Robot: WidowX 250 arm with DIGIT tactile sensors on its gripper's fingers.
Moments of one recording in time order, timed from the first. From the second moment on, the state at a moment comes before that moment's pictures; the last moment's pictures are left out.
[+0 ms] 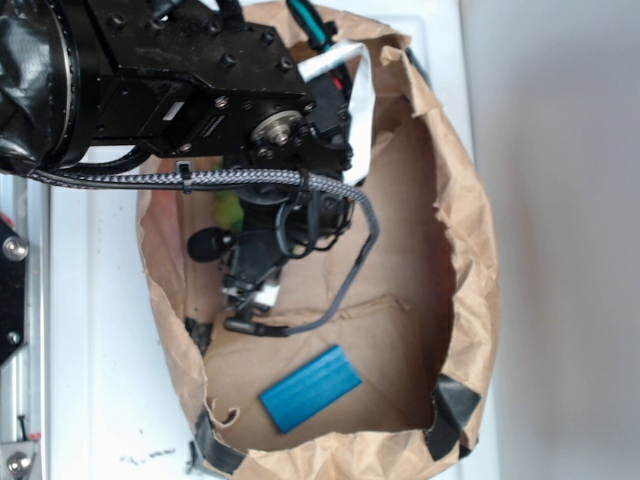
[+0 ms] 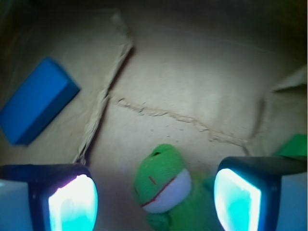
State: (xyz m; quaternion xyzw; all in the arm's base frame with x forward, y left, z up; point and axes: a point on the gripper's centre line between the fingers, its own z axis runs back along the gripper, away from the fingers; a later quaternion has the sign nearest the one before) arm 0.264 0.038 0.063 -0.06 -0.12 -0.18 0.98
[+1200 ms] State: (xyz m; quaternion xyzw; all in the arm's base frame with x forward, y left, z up) arm 0.263 0.048 0.021 0.00 -0.12 -0.28 0.95
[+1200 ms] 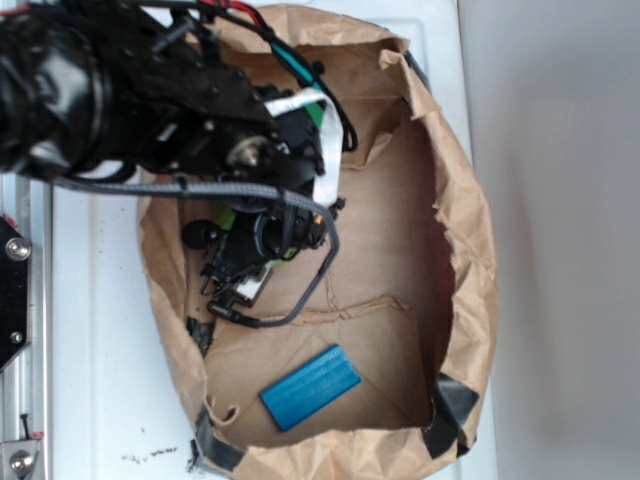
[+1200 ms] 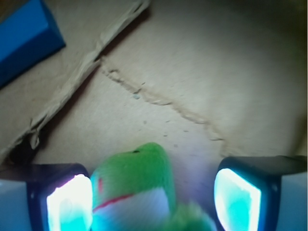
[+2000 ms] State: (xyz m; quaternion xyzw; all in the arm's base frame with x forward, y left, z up) arm 0.256 0.048 0.018 -0.02 -0.10 -0.29 0.95
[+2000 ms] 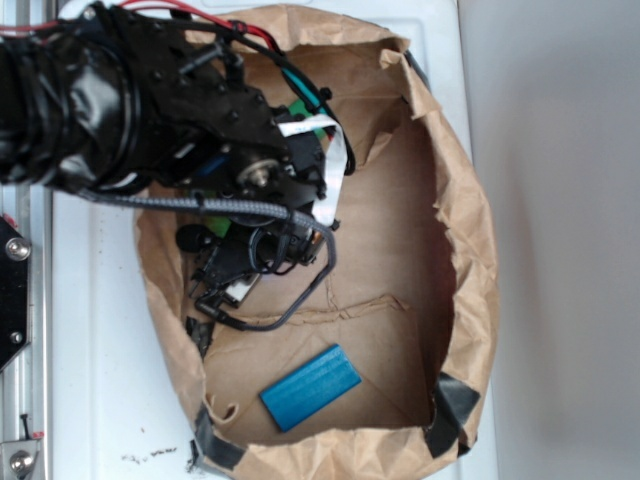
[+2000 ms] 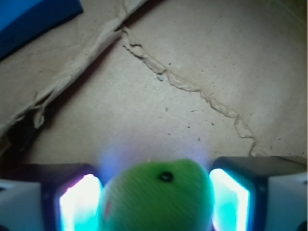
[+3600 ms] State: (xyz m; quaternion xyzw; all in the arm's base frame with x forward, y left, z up) arm 0.282 0.020 0.125 -0.09 -0.13 0.05 0.99
